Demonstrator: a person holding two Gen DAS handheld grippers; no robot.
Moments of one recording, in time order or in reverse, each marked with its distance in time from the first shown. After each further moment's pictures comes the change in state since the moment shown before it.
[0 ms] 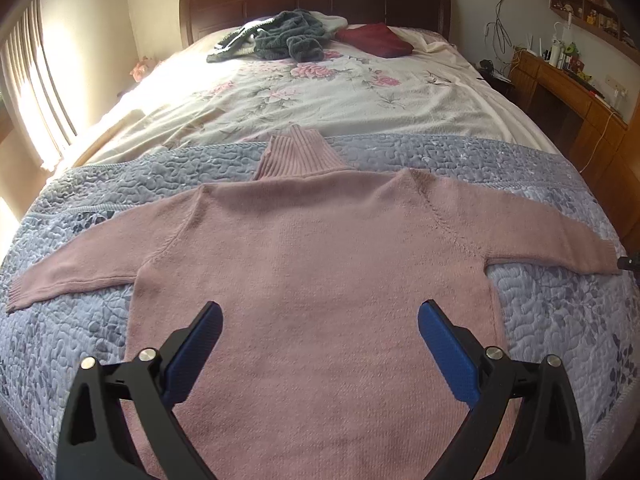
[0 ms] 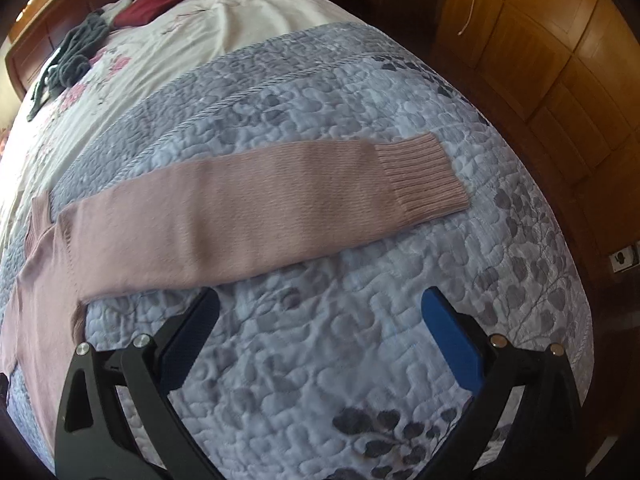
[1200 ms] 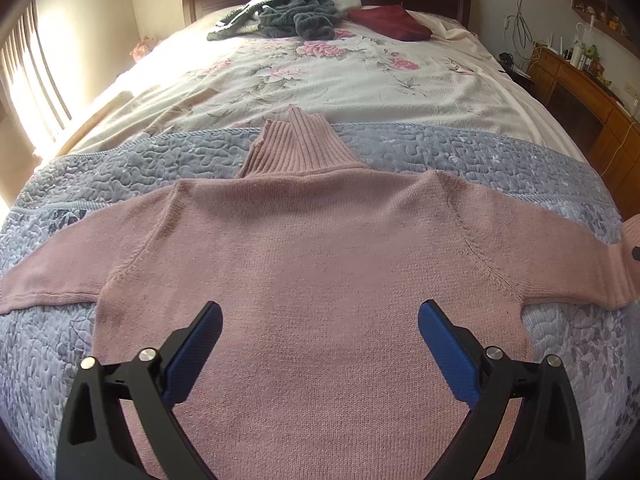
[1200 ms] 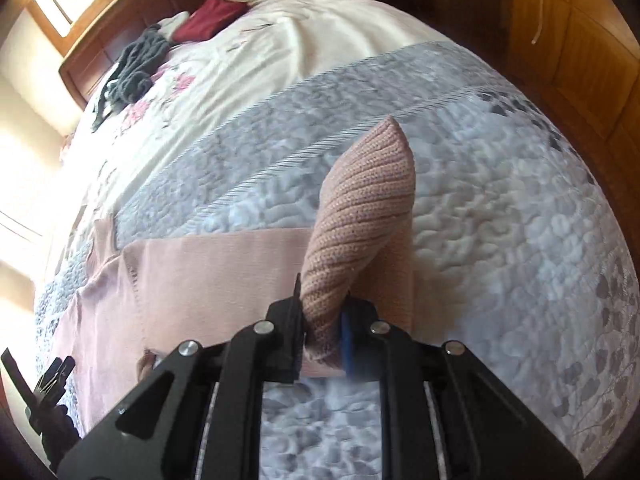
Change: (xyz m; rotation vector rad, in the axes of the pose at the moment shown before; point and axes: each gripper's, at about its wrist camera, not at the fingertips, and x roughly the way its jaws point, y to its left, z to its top) left arm 0.071 0.006 0.029 -0.042 0.069 0.020; right arm 0.010 0.062 0.052 -0.077 -0.026 0.353
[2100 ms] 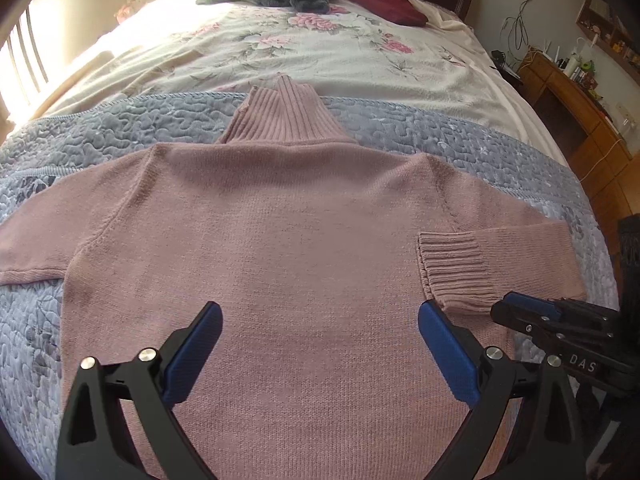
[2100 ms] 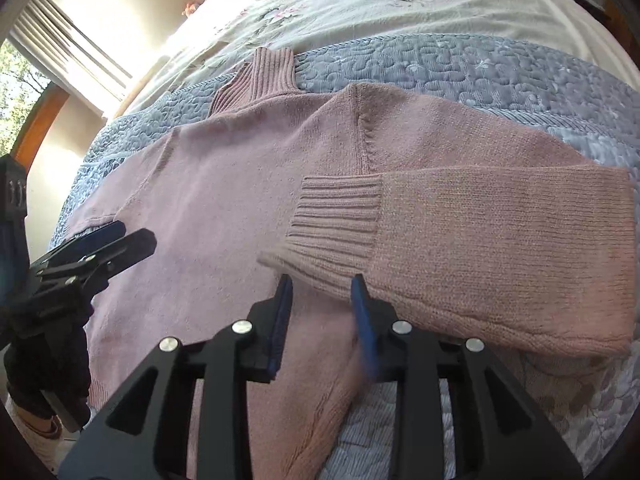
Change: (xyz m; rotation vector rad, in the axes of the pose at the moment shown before) left arm 0.016 0.012 0.000 -0.062 0.110 -0.160; right arm 0.074 0.225 -0.104 -0.436 0.205 0.242
